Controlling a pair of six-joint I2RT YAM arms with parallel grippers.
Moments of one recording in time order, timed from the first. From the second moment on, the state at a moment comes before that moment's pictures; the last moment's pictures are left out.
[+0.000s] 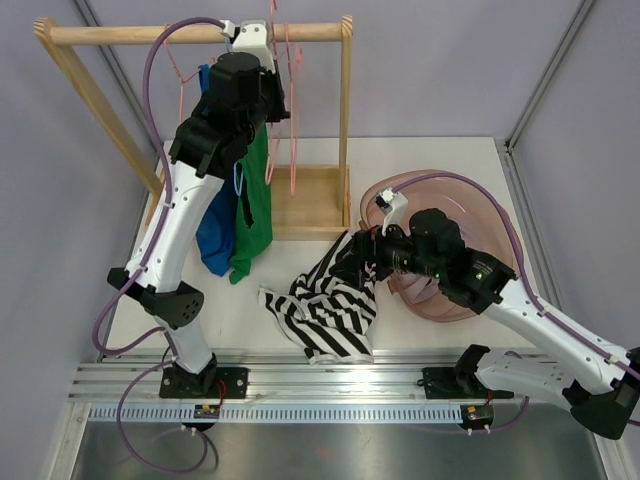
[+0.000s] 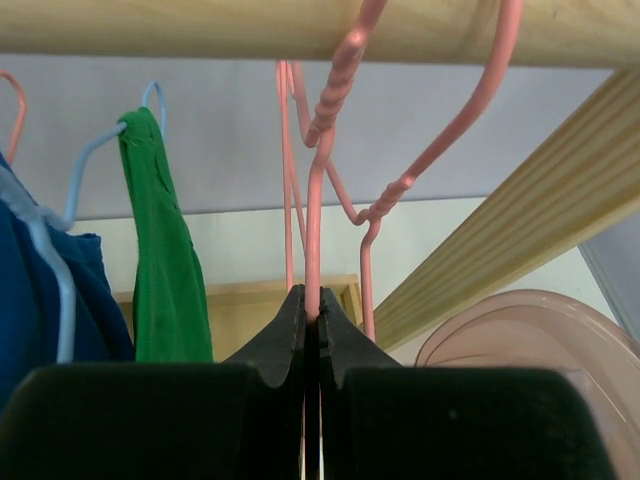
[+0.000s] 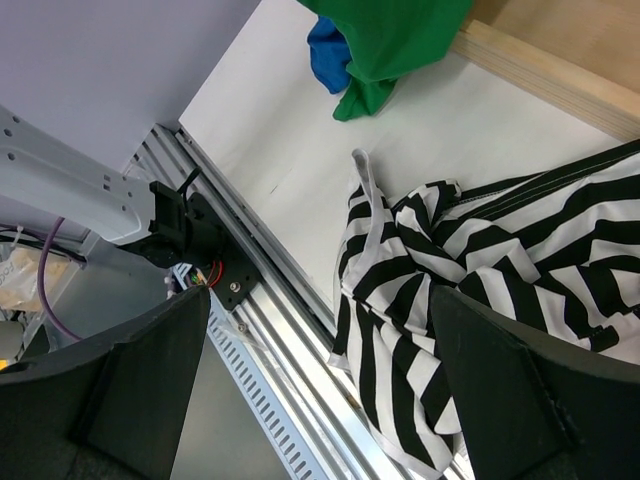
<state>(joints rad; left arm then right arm) -0.54 1.76 2.36 -0.78 -0.31 -0.24 0.84 1.00 1.04 -0.40 -0.22 0.49</state>
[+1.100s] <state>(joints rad) -0.55 1.09 1.95 -0.87 -0.29 -0.31 0.94 1.62 1.07 -0.46 0.03 0.43</state>
